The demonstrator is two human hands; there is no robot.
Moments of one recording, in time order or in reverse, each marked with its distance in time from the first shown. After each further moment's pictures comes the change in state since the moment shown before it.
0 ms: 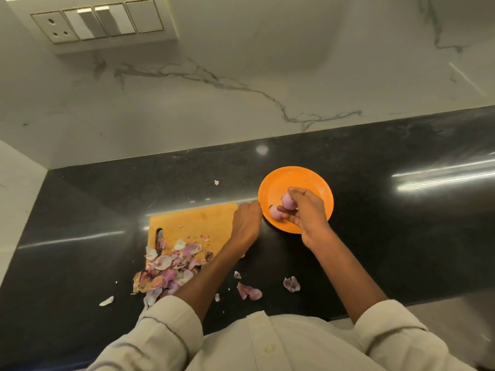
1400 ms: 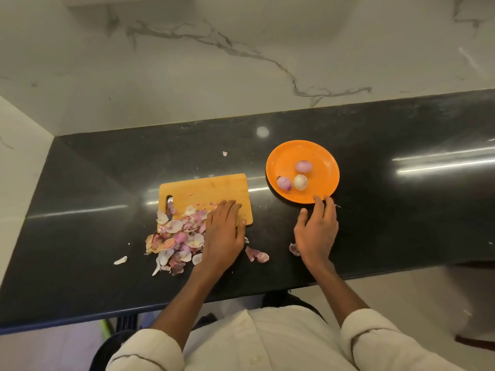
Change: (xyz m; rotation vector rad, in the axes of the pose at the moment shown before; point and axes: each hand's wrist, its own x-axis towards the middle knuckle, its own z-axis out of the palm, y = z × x) left_hand -0.063 -0.134 -0.049 0.613 0.202 0.517; right_hand -0.025 0.130 -0.049 -1.045 0.422 -0.649
